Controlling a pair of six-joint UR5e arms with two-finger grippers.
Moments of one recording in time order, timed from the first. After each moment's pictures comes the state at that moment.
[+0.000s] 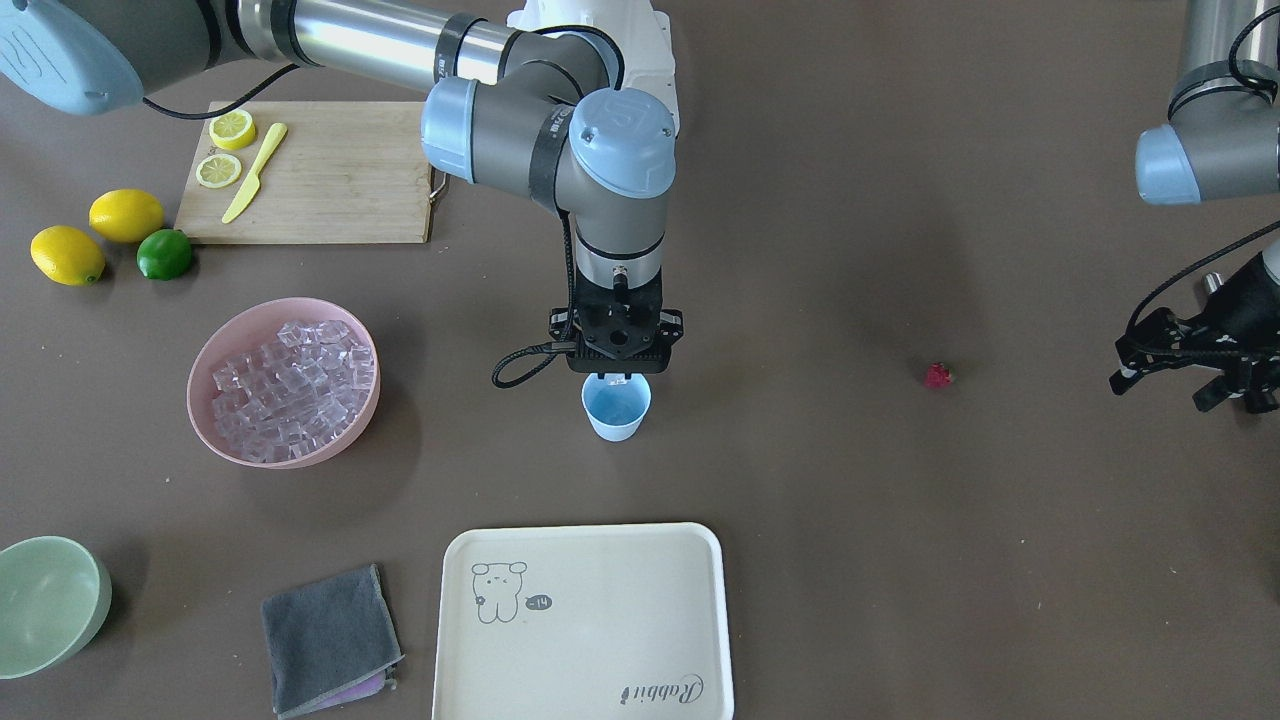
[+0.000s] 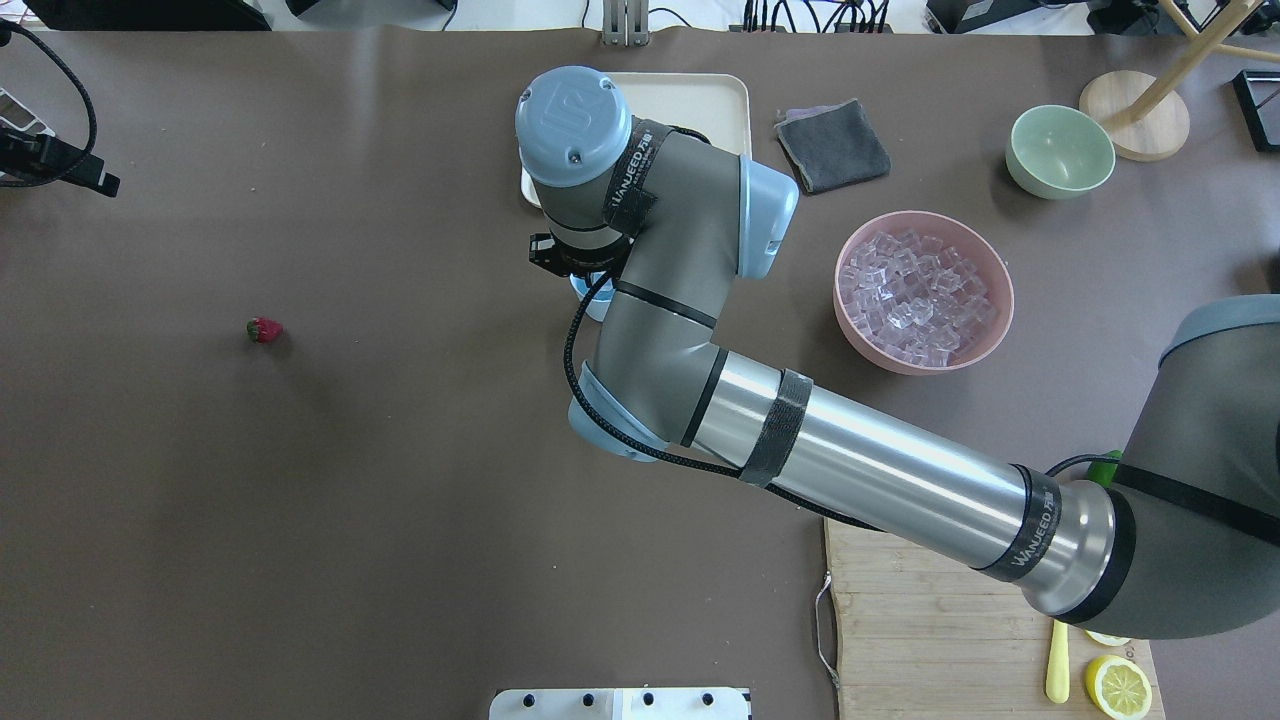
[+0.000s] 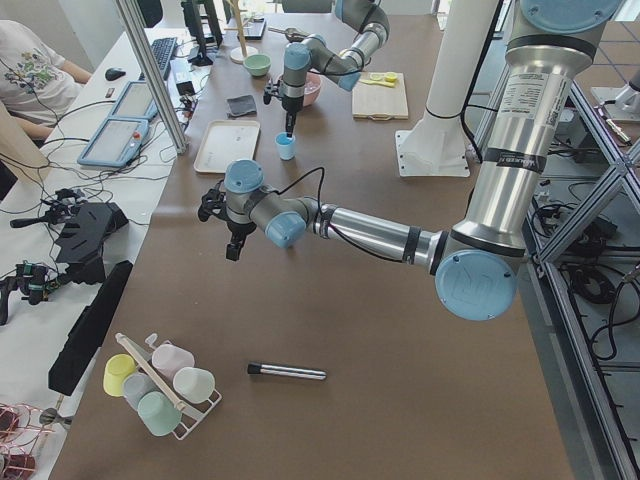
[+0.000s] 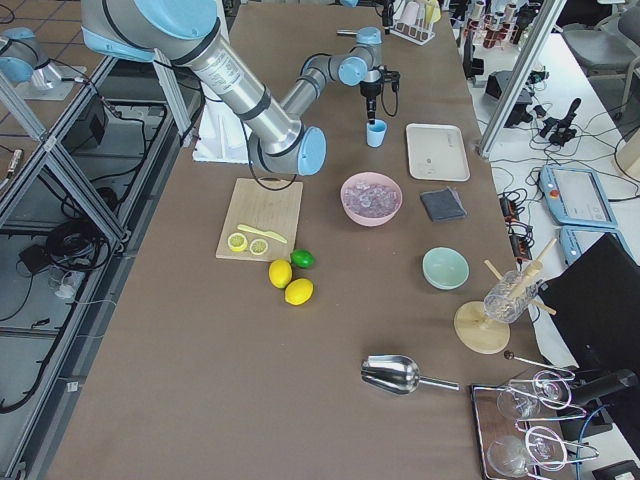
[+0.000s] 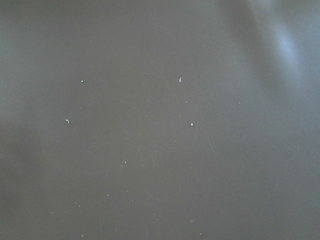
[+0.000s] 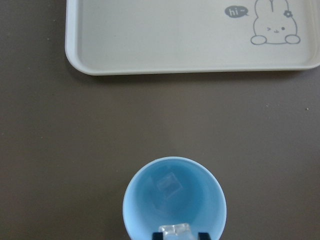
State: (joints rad) left arm -1.23 -1.78 -1.56 -2.05 -2.27 -0.49; right arm 0.58 -0.54 1.30 -1.59 1.81 1.19
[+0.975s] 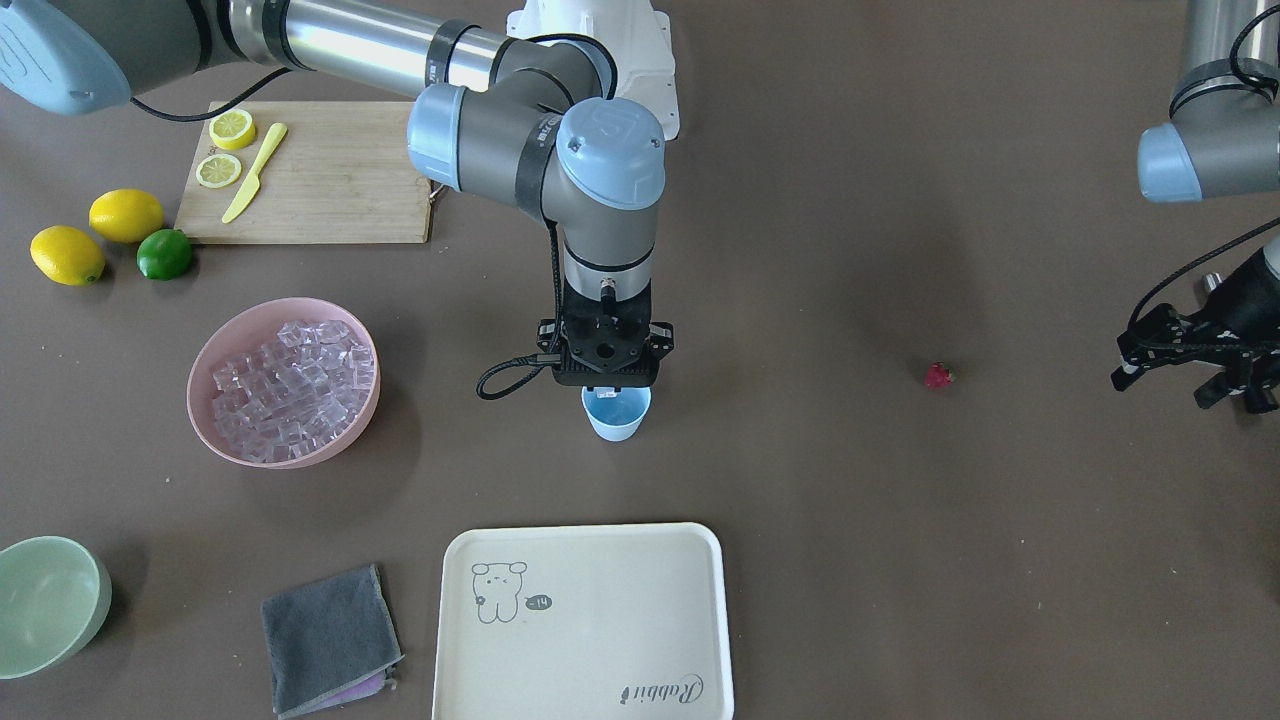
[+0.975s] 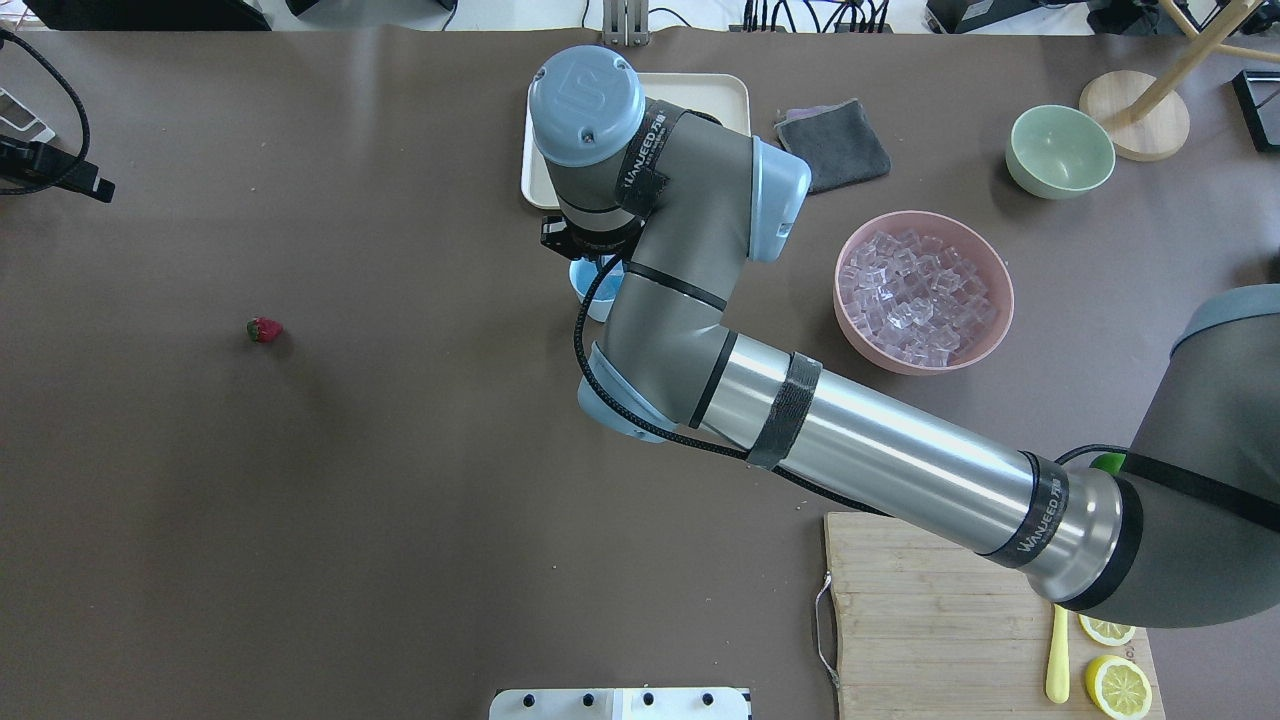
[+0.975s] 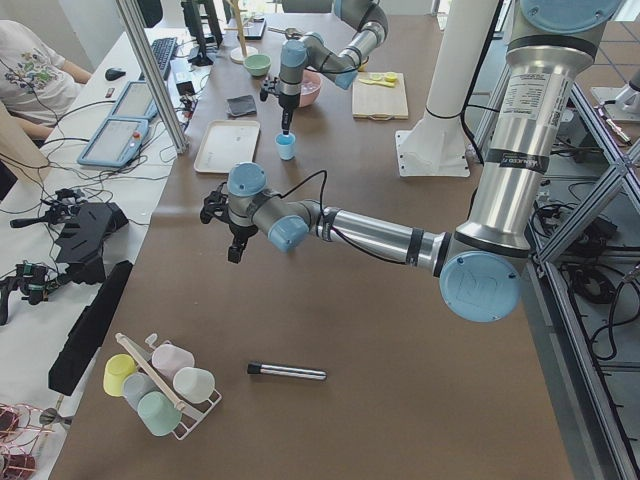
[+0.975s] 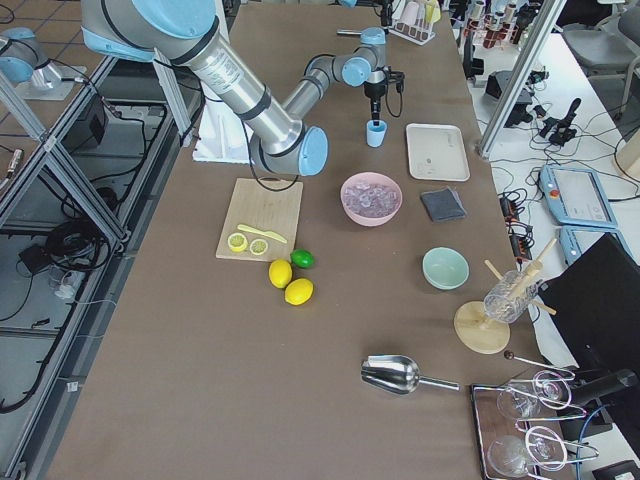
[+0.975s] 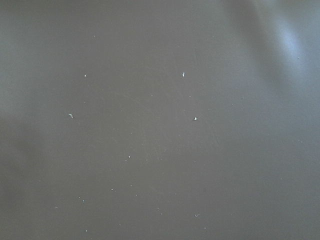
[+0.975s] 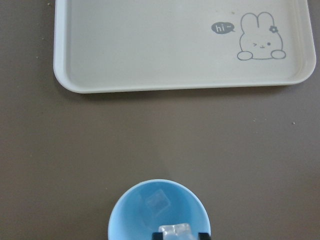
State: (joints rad) left arm -1.23 -1.77 -1.56 -2.07 -2.27 -0.49; right arm 0.60 -0.54 1.29 -1.59 1.81 1.19
